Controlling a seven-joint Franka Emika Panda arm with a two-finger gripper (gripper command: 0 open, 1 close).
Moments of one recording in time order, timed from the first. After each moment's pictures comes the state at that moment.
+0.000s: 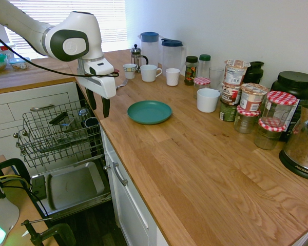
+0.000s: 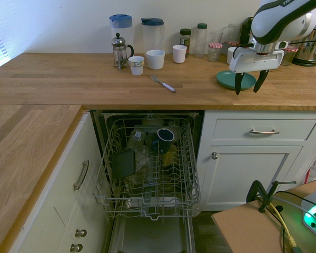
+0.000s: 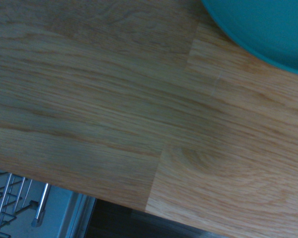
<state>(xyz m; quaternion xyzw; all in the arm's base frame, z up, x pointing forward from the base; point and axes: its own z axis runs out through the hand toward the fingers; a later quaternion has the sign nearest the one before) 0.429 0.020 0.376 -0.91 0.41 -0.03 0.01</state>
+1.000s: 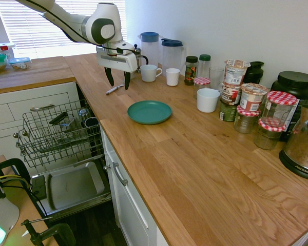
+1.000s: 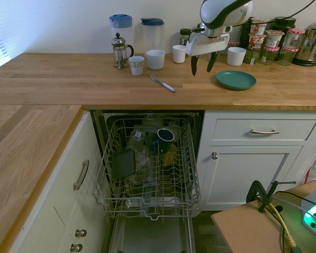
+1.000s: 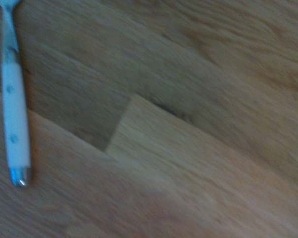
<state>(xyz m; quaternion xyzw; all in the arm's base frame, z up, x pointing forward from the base) 0.613 0.132 0.406 -0.96 0.28 -0.06 0.03</state>
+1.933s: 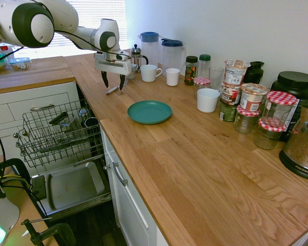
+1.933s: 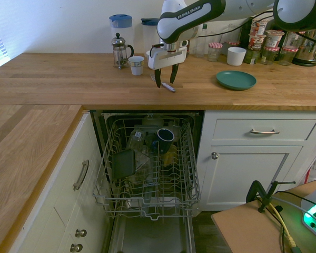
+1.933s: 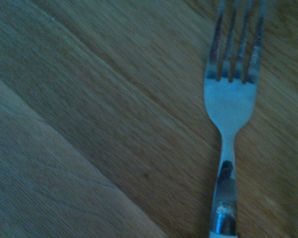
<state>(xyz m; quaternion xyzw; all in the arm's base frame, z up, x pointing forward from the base) 0.689 0.262 0.343 -0.98 0.19 -0.03 0.03</state>
